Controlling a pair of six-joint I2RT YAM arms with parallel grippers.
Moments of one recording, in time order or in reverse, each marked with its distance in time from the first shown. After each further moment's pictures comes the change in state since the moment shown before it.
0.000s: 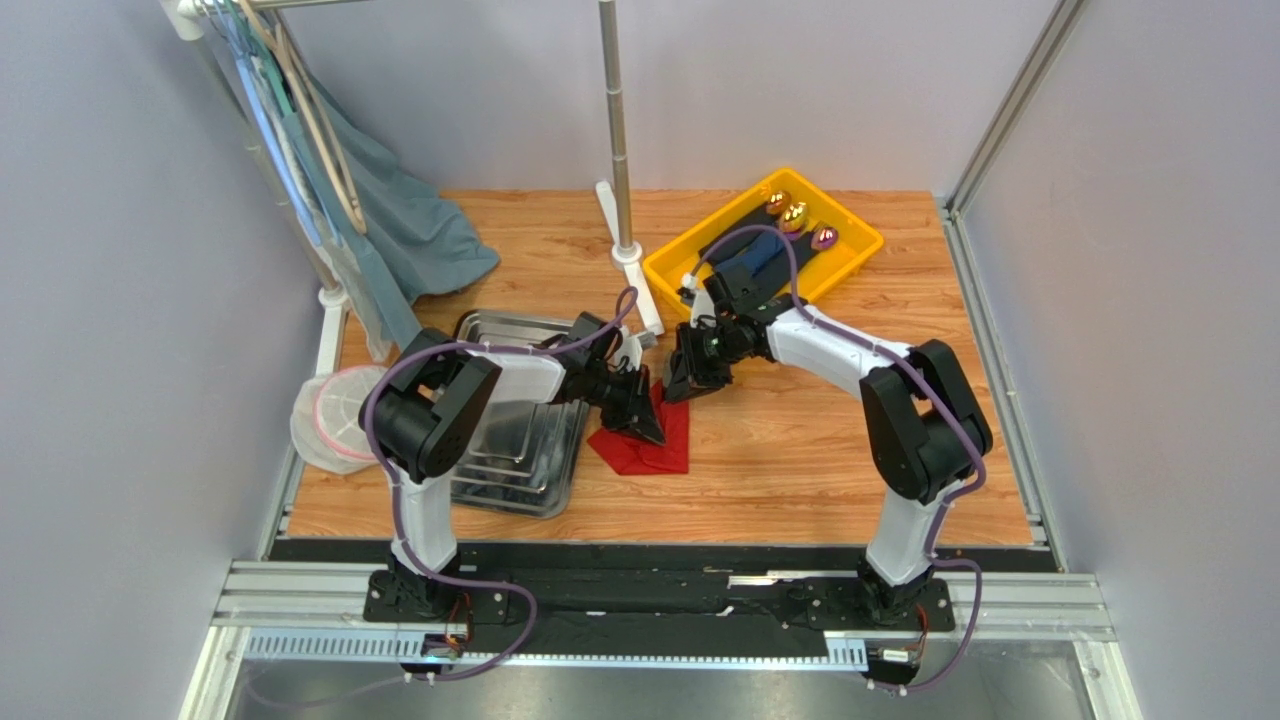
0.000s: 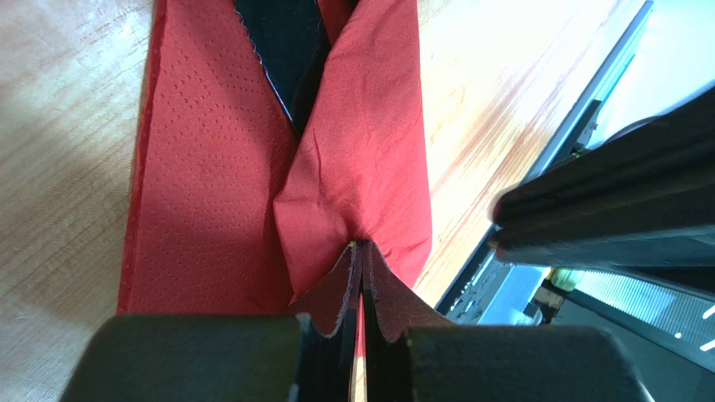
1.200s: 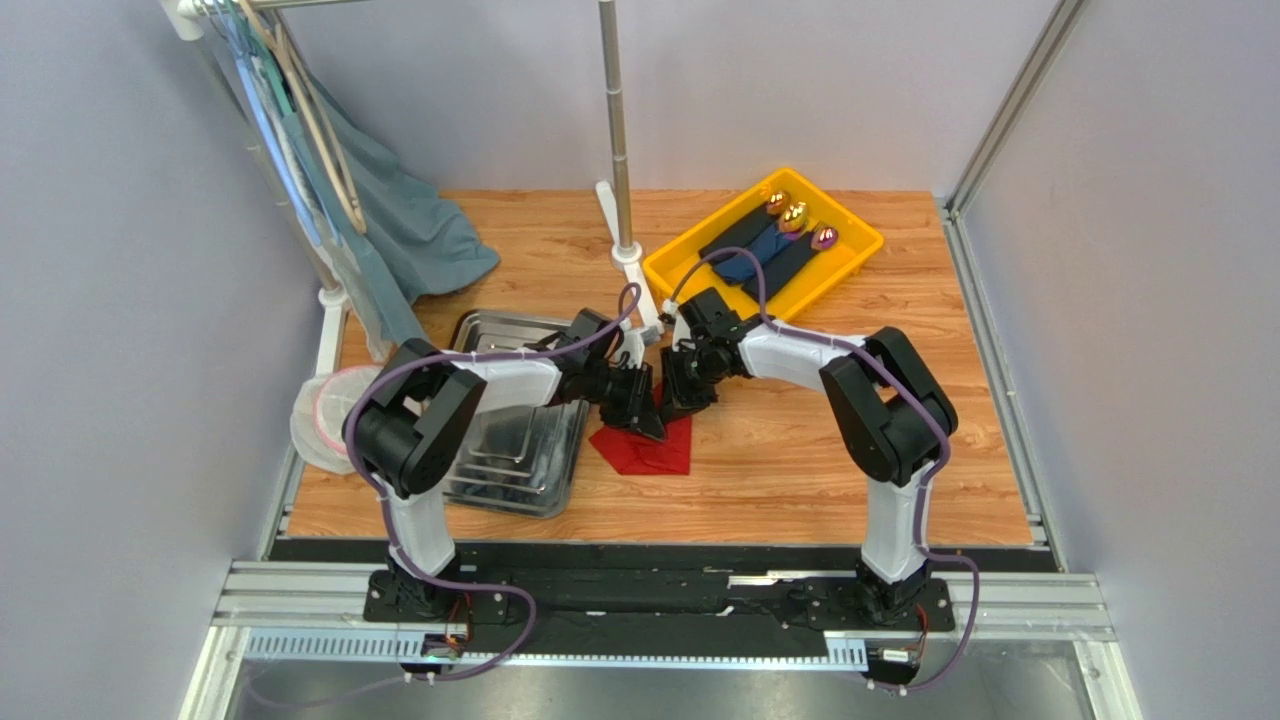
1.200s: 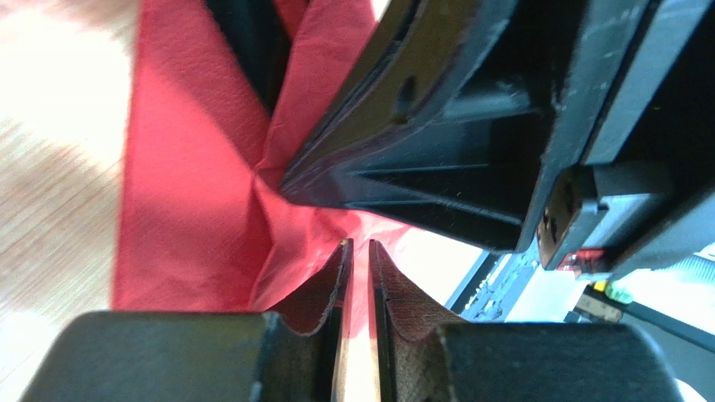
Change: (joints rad) left arm -0.024 -0.089 -0.012 -0.032 -0.063 0.063; right arm 0.075 0.126 -0.038 0.107 0.085 0.006
